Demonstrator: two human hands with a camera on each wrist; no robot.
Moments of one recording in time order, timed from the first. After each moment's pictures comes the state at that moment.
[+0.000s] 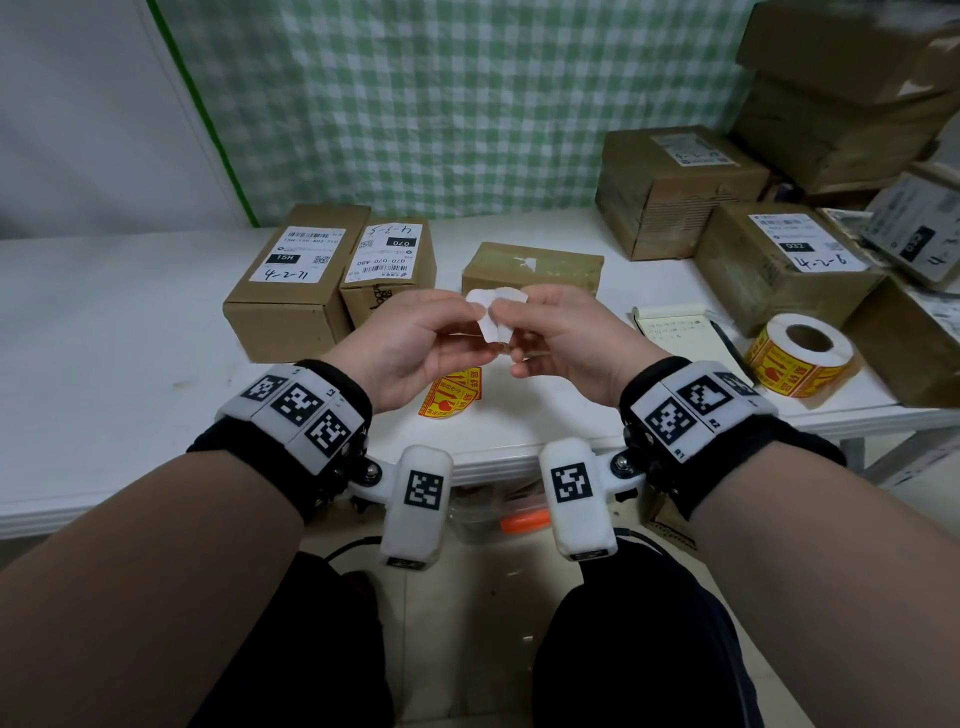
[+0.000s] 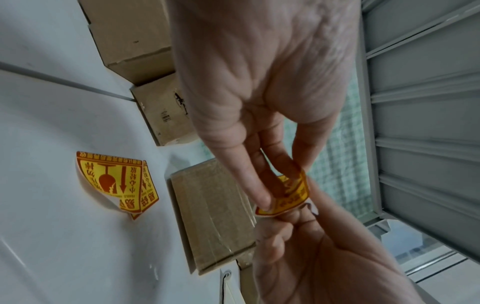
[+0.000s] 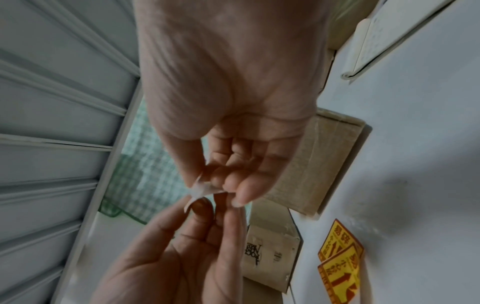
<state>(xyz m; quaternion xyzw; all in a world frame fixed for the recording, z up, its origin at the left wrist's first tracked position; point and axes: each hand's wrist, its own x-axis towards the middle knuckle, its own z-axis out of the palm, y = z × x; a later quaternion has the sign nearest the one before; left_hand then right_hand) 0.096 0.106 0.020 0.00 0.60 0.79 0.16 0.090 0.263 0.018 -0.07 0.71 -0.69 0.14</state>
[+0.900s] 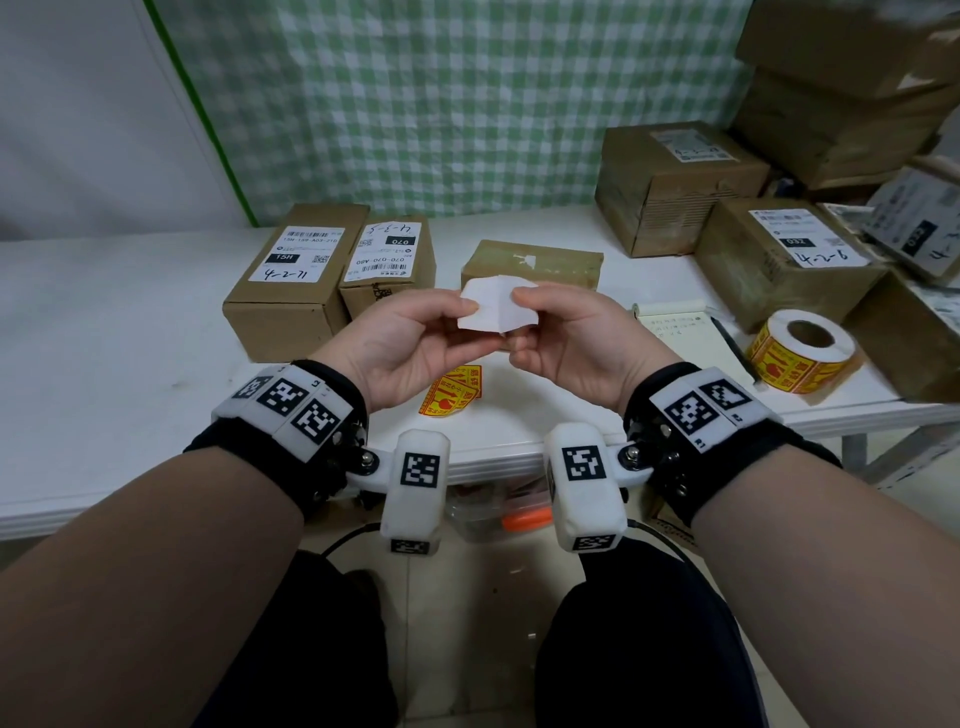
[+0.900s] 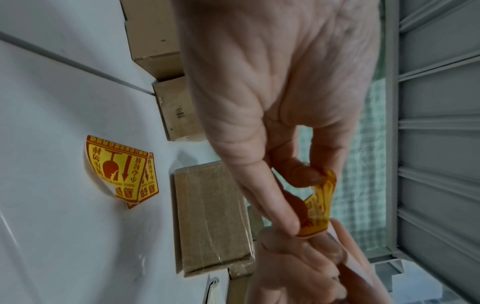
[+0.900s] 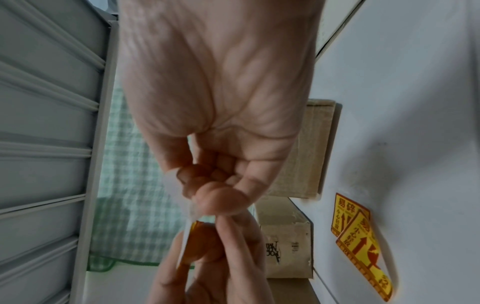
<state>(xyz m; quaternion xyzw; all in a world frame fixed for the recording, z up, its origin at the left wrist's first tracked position) 0.097 0.104 0.024 0.01 0.48 0.85 0.22 0.095 0.265 0.020 -0.04 0.55 -0.81 0.20</state>
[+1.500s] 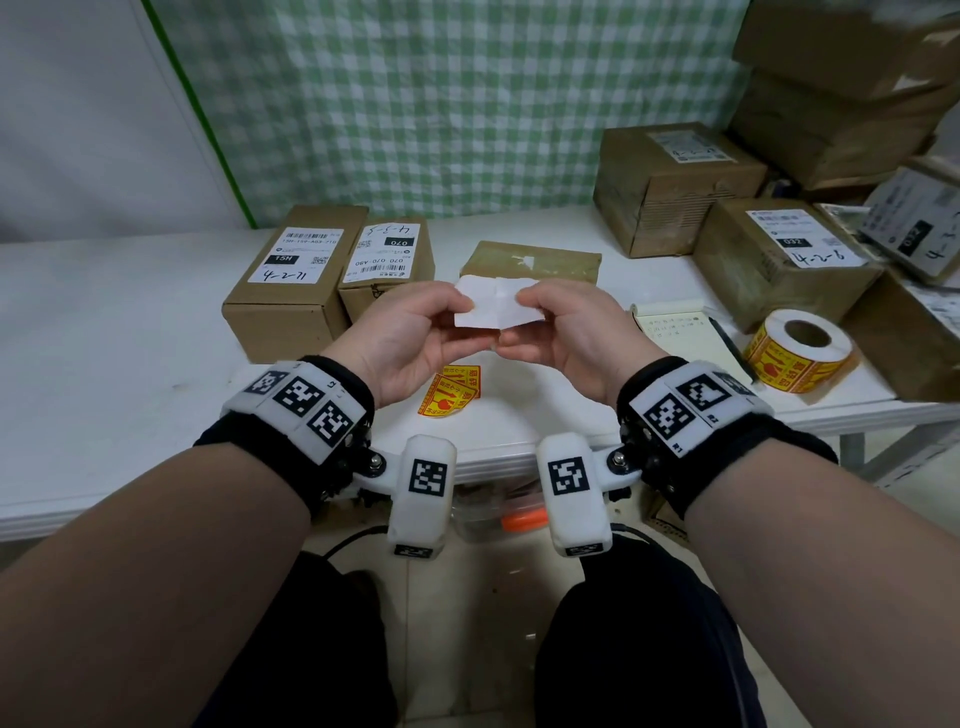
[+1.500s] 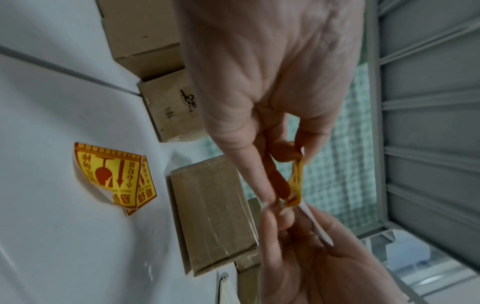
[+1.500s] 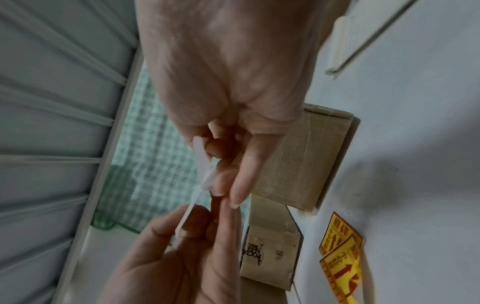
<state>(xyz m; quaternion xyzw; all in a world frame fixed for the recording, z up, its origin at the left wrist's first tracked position) 0.090 0.109 0.021 0.00 0.53 0.83 0.15 0.090 0.261 0.021 0.02 0.61 -0.79 0.11</state>
